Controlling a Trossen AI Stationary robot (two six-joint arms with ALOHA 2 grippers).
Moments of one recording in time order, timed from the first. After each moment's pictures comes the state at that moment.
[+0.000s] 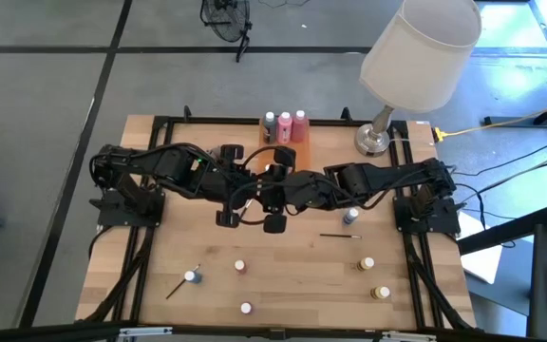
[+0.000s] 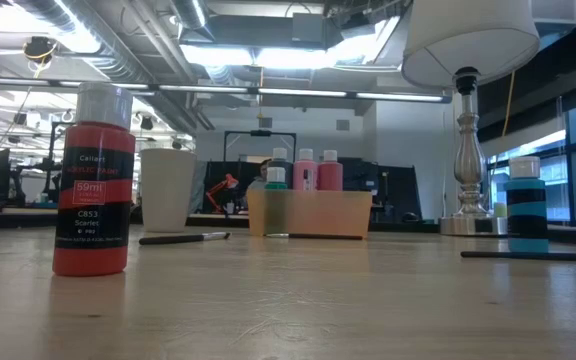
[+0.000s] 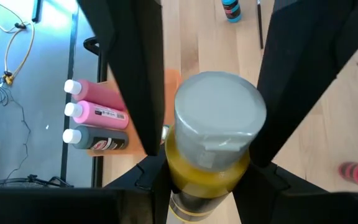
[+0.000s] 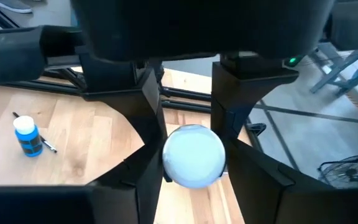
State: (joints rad) left arm -0.26 1.71 2.14 -1.48 -0.48 -0.04; right arm 0.27 1.87 2.07 -0.71 0.49 -0.09
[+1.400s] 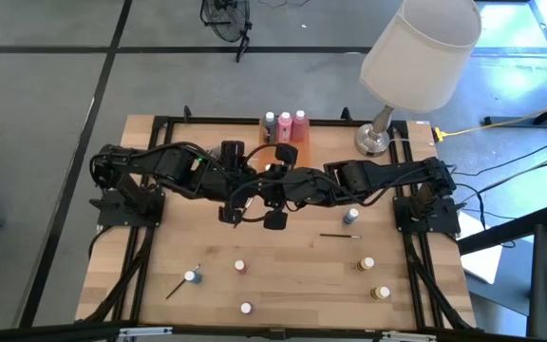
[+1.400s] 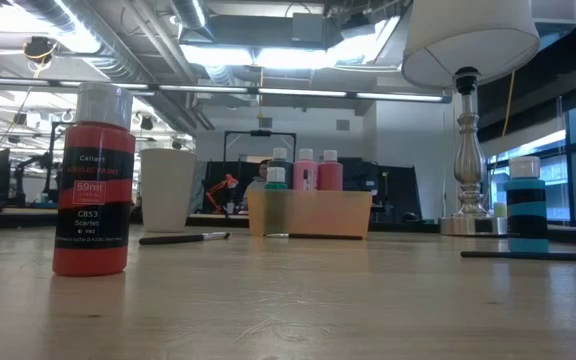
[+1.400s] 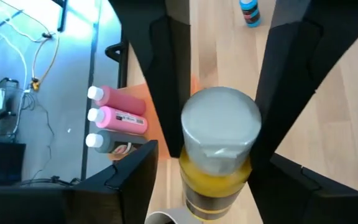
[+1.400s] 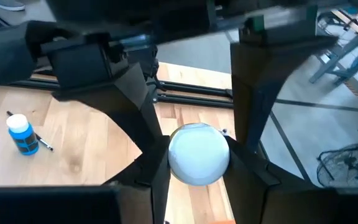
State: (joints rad) left arm -0.26 1.71 2.14 -1.45 -0.56 0.00; right arm 0.26 1.86 2.07 -0.74 0.48 -0.05
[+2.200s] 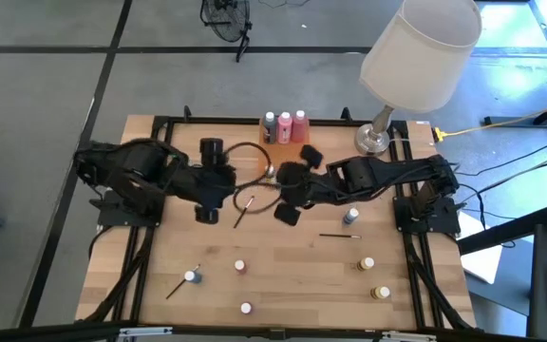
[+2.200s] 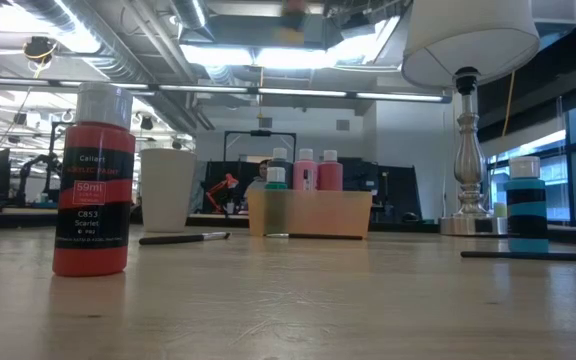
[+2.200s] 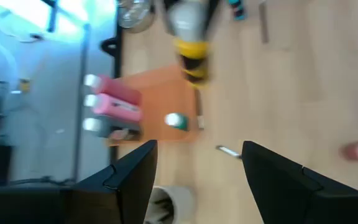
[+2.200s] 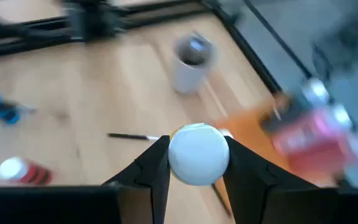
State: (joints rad) left arm -0.32 1.61 2.14 -1.57 -0.53 -0.06; right arm 0.24 1.83 2.06 -1.13 0.54 0.41
